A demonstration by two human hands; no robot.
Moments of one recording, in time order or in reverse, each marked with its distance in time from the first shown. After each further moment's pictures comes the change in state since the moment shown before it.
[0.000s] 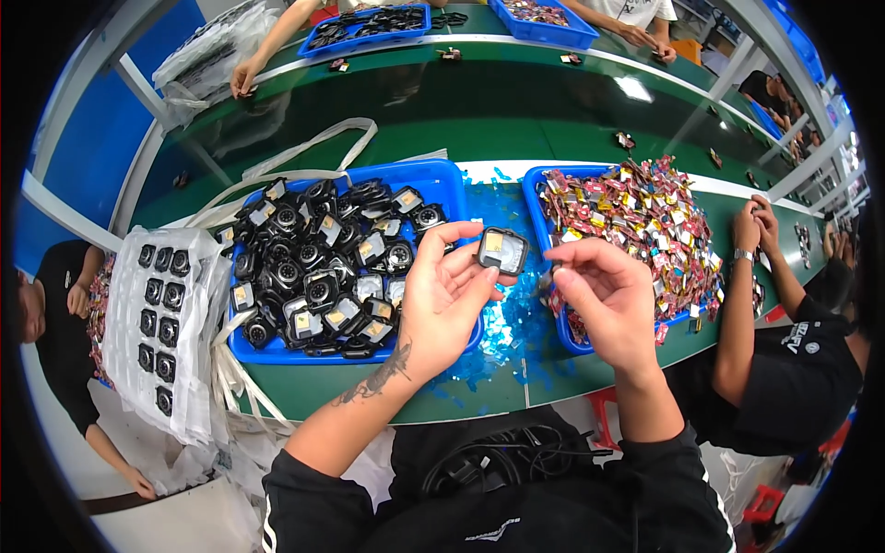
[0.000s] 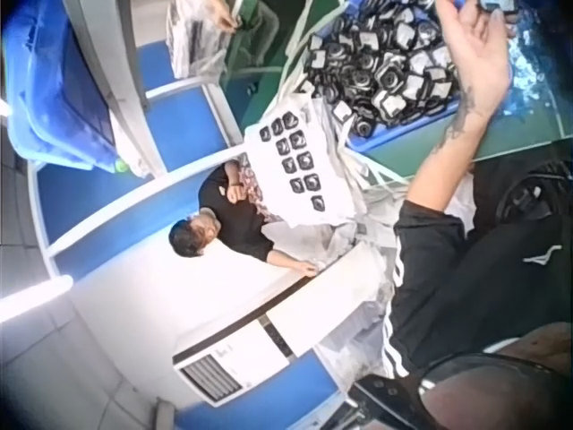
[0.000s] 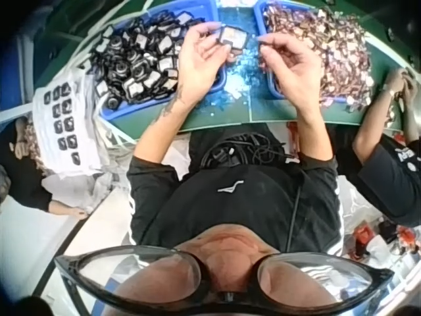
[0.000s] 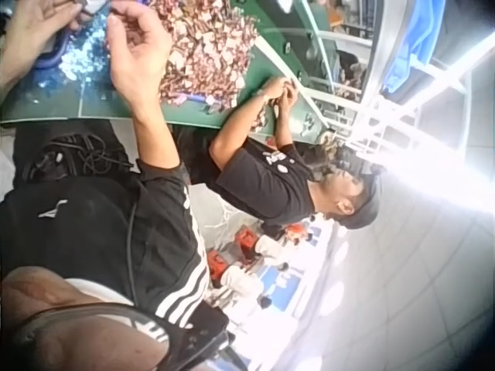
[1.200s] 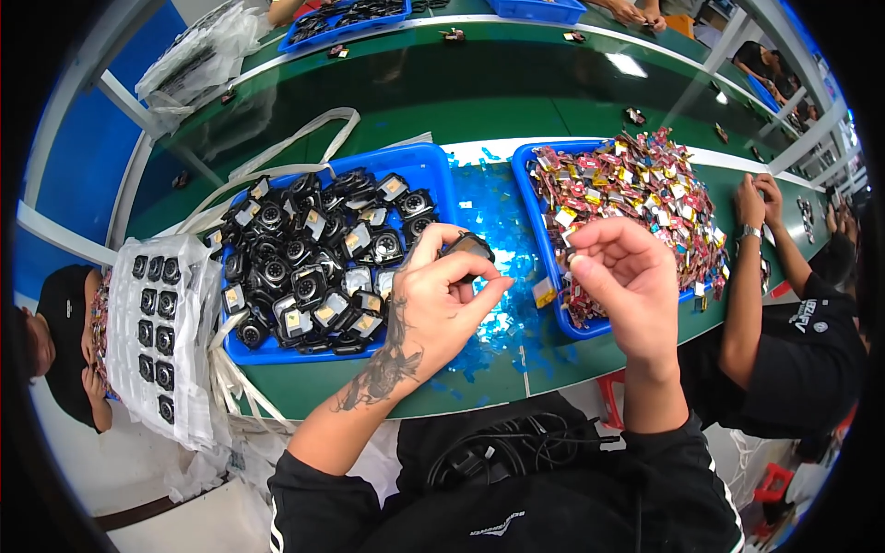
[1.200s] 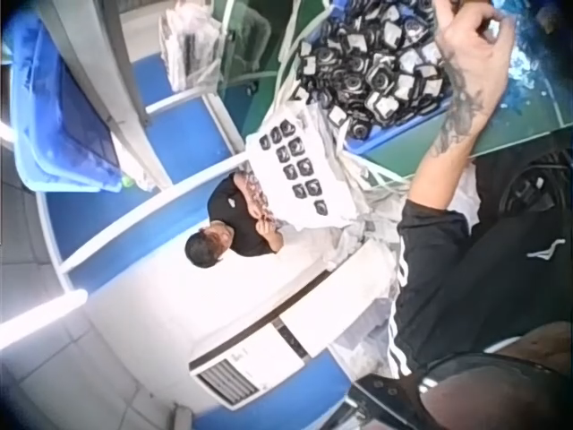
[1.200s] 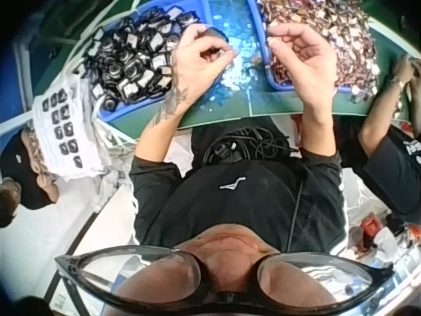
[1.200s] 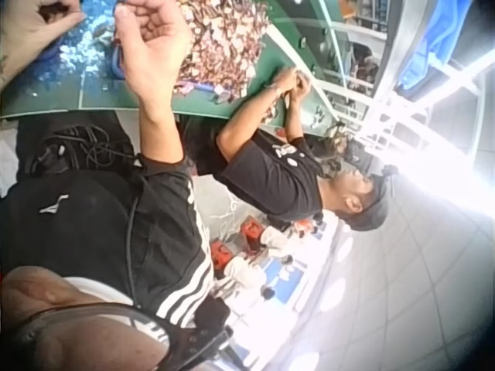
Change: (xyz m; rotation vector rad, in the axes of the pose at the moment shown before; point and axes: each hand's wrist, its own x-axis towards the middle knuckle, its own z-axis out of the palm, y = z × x) left_hand -0.002 0.002 -0.001 0.770 0.046 0.199; right_hand -0.005 -0.010 -0.013 0.096 0.040 0.052
